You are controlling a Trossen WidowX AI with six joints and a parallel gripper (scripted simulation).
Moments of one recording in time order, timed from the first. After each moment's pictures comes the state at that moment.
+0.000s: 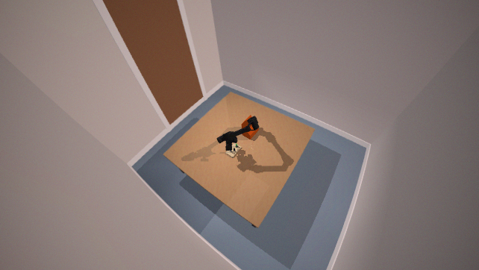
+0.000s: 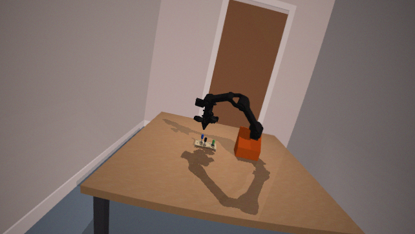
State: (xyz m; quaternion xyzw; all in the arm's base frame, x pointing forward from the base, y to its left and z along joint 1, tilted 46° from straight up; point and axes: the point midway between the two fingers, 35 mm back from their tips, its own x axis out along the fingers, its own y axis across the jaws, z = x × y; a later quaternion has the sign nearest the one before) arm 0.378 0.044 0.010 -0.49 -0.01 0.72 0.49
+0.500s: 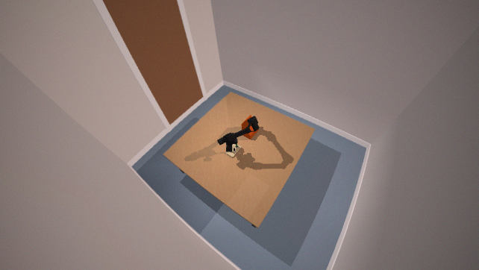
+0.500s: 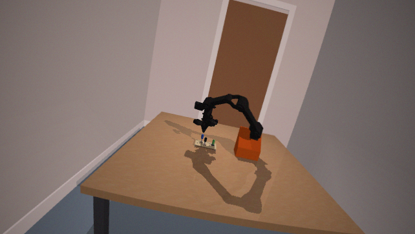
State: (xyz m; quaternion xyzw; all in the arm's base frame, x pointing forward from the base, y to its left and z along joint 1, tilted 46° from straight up) arm 0.375 0.061 -0.006 -0.49 -0.01 0.73 0.48
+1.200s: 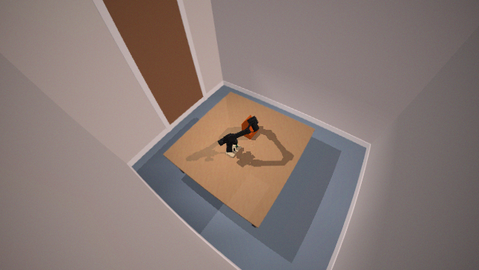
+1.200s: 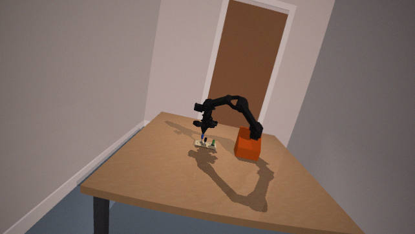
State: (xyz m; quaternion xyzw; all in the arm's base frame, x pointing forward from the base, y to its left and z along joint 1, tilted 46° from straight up) arm 0.374 0.069 -0.014 -0.49 -0.01 0.73 0.48
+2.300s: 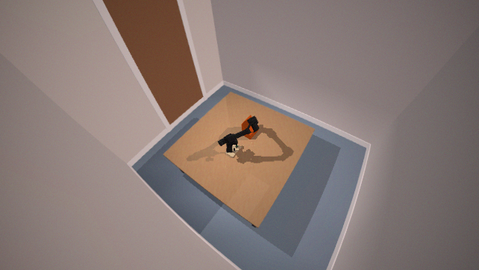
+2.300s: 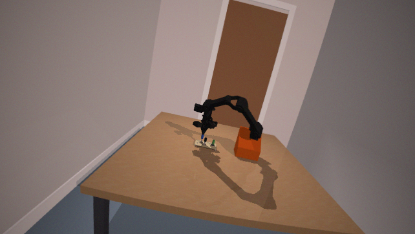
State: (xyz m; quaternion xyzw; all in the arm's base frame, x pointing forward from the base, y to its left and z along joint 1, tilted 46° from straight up) arm 0.373 0.072 -0.017 -0.49 -0.01 0.73 0.48
